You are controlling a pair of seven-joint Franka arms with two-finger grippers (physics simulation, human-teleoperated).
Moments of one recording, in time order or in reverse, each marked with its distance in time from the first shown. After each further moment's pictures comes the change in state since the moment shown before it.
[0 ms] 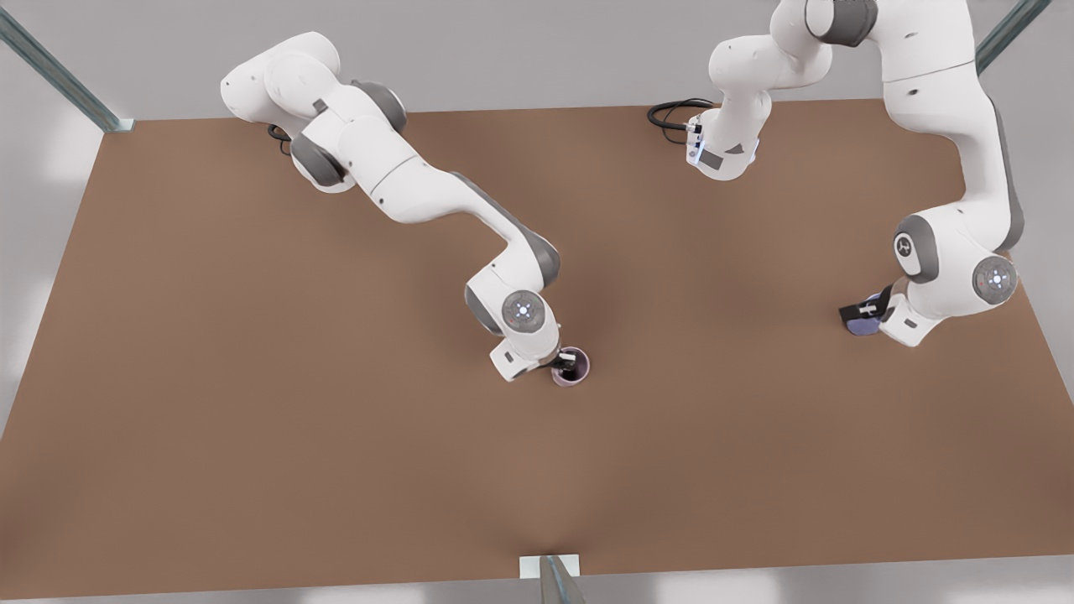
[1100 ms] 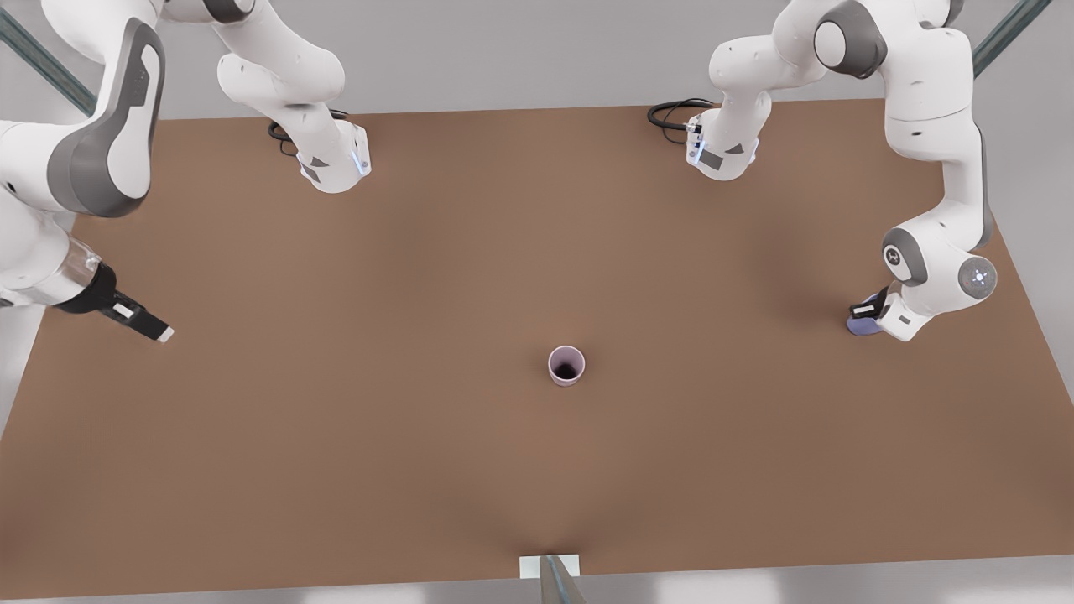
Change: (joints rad) left arm 0.043 0.119 0.057 -0.103 -0.060 0.252 0.171; right arm -0.640 -0.901 -0.246 -0.514 0.005 -0.420 -0.541
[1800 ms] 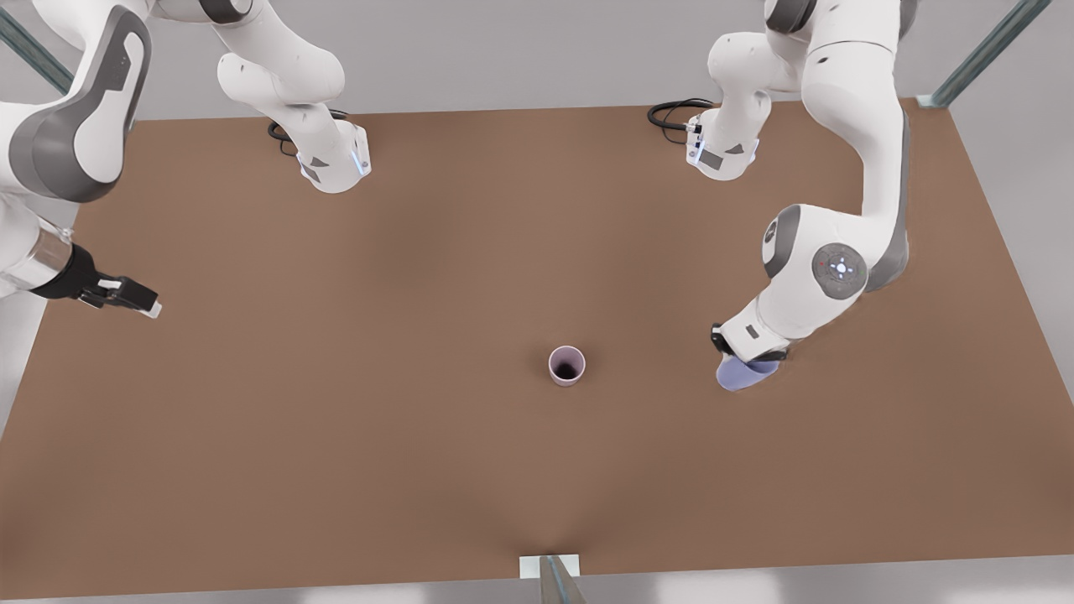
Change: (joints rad) left arm -0.300 -0.047 -0.412 0.518 0.001 -0.339 -0.254; right arm -0.024 0.001 -0.010 0.053 0.014 -0.092 -0.340
